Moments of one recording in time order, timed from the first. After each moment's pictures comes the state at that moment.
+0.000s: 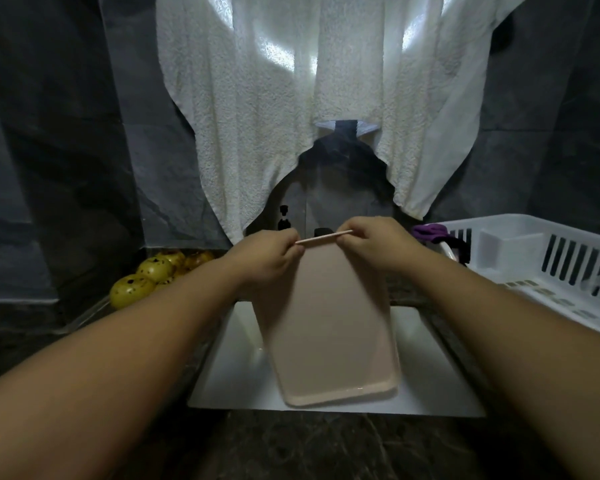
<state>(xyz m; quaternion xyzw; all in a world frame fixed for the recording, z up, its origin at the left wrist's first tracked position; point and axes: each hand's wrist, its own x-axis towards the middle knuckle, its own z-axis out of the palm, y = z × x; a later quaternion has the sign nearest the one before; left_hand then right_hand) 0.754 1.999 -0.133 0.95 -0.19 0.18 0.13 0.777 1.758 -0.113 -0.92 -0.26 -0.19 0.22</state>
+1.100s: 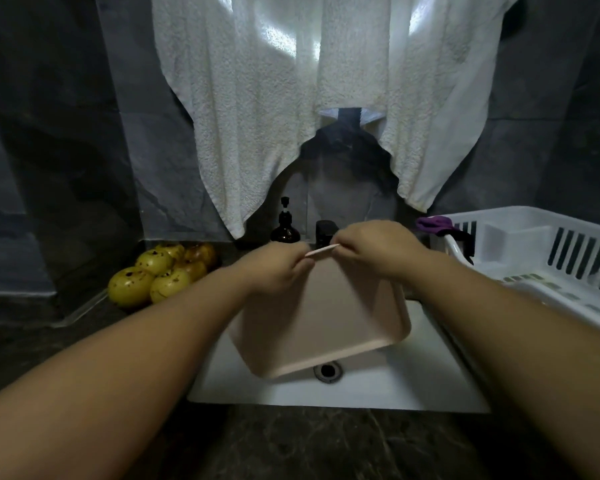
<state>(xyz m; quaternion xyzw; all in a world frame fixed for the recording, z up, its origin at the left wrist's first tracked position) 0.758 1.992 -0.160 0.96 -0.24 0.12 0.12 0.776 1.764 -0.124 -0.93 -0.30 -0.21 -0.04</state>
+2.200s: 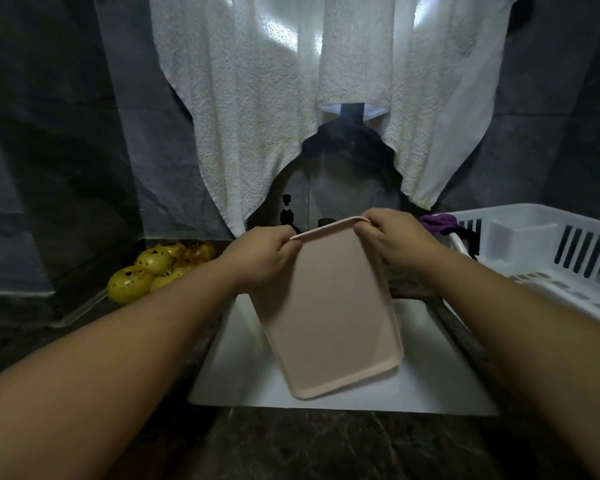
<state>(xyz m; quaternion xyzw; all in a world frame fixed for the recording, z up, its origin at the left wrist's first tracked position) 0.761 2.011 -0.149 0.95 -0.16 0.18 0.18 0.790 1.743 -0.125 -0.93 -0.23 -0.21 0.20</state>
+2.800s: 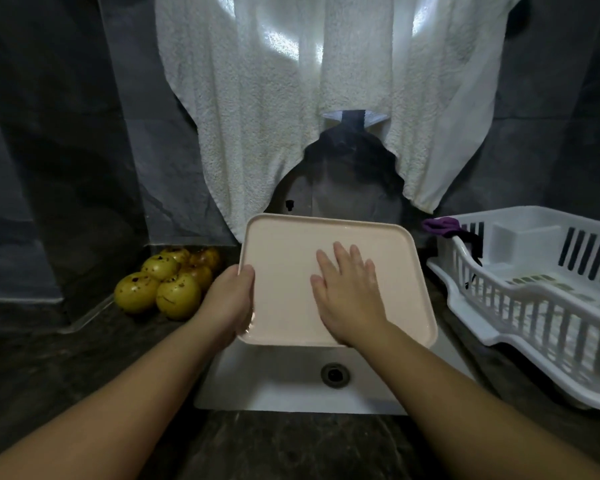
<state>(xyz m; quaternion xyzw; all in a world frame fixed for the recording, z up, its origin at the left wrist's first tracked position) 0.724 2.023 -0.212 0.77 0.10 0.21 0.59 0.757 1.826 -0.220 -0.95 -0.16 -0.21 0.15</state>
